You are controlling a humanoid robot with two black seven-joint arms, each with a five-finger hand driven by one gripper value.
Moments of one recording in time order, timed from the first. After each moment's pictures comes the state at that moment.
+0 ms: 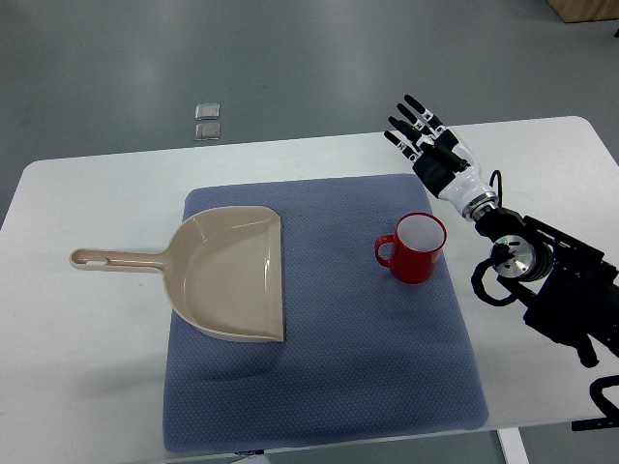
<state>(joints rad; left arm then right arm) -0.01 0.00 0.06 -0.18 0.08 0.08 0.09 0.76 -0.12 0.58 0.52 0.09 0.46 0.44</state>
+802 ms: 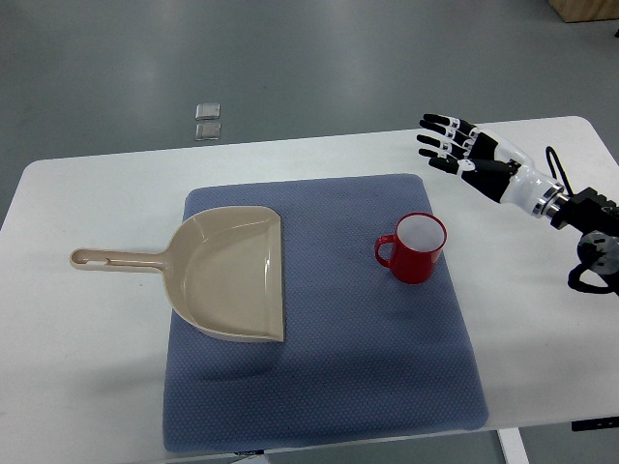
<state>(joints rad) -0.01 0.00 0.06 -0.18 0.08 0.08 0.09 0.71 -0.45 0.58 0.68 -0.38 0.61 0.44</state>
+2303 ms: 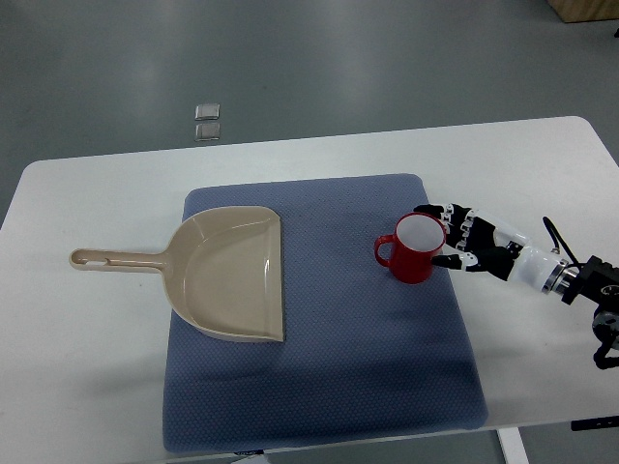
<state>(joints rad) -0.01 0.00 0.06 -0.19 0.08 0.08 0.09 0.49 -0.44 0.58 0.78 -0.64 0.61 0.61</state>
